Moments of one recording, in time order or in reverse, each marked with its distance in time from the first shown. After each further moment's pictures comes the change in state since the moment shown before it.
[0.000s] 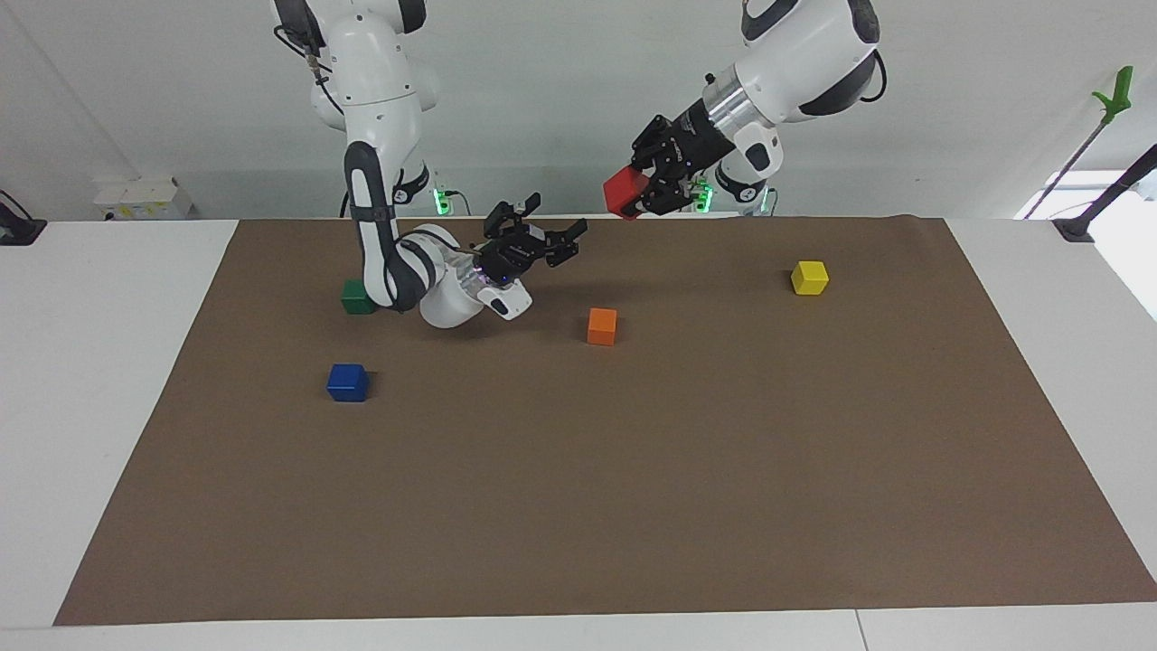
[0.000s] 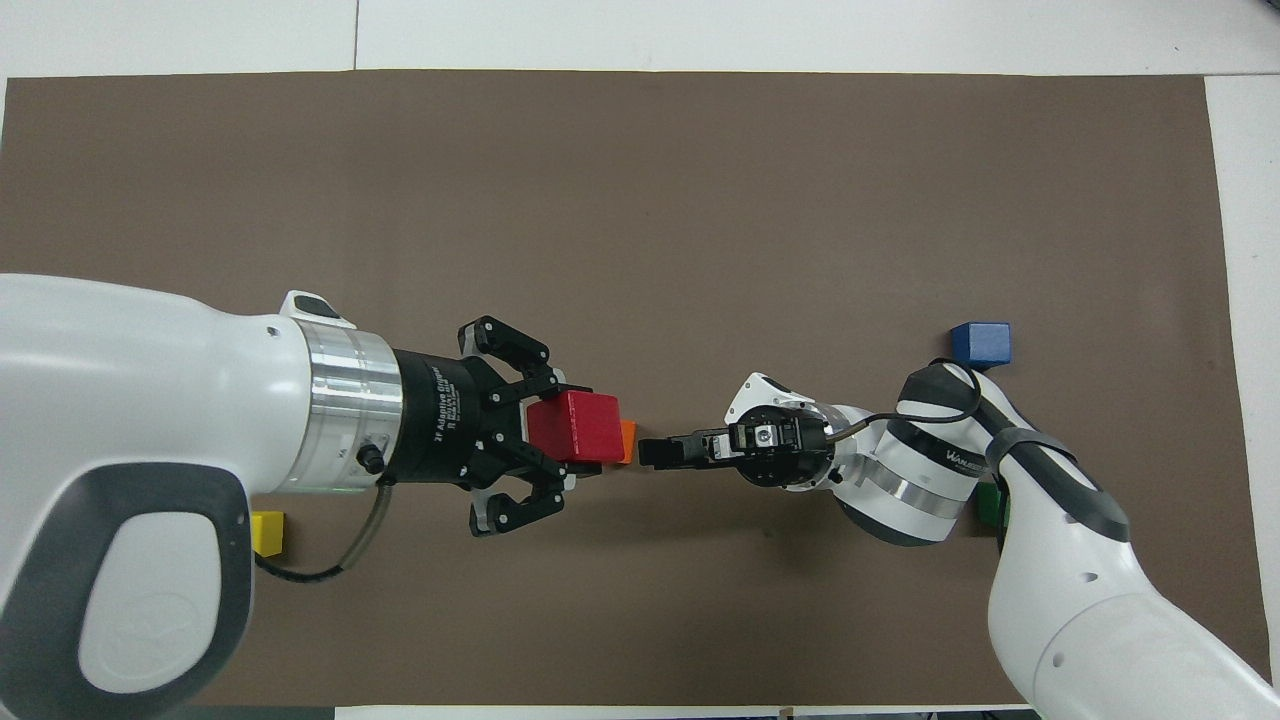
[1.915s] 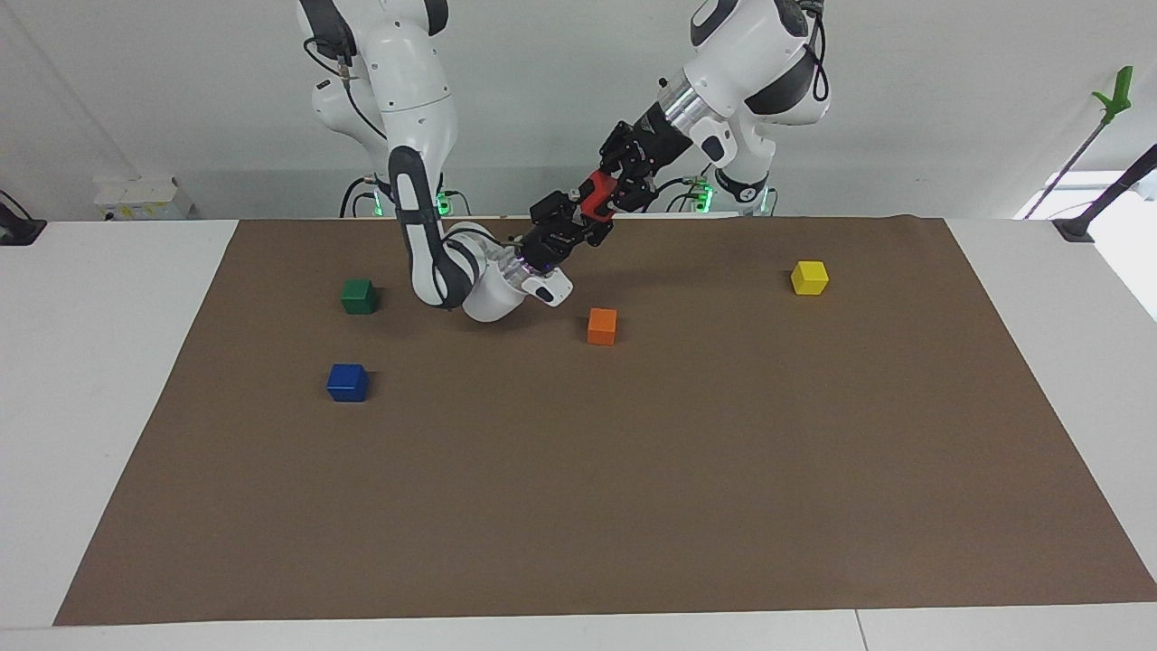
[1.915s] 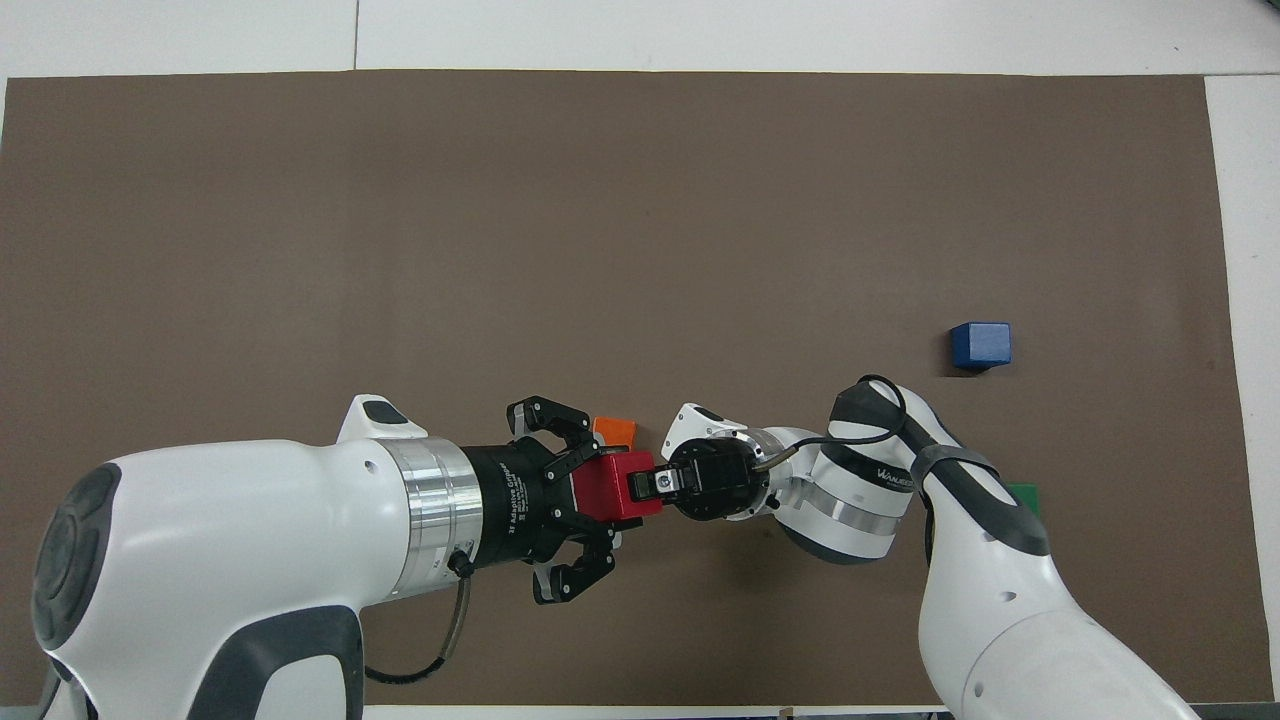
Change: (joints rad) left arm -0.117 -0.122 0.015 -0.213 -0.004 0.176 -0.039; right arm 0.130 0.010 0.001 0.025 0.070 -0.006 0.028
